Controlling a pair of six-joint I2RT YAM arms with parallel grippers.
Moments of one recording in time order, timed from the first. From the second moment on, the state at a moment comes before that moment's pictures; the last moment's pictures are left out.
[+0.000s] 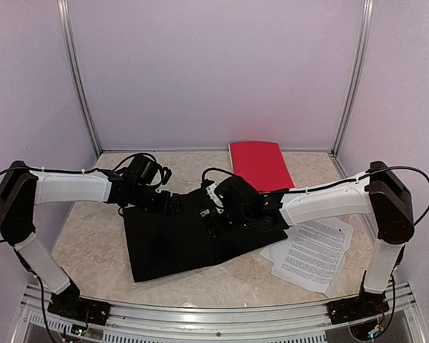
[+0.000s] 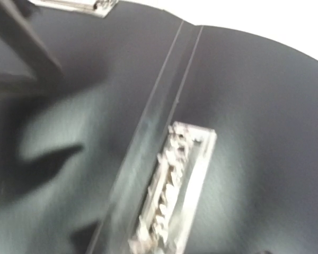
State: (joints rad) left arm -0.61 1.64 1.00 -0.28 0.06 -0.37; right arm 1.05 1.84 1.20 -0.08 0.28 0.18
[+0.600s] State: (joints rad) left arm -0.58 1.48 0.99 -0.34 -0.02 -0.46; right arm 0.96 2.09 1.41 -0.16 0.13 0.23
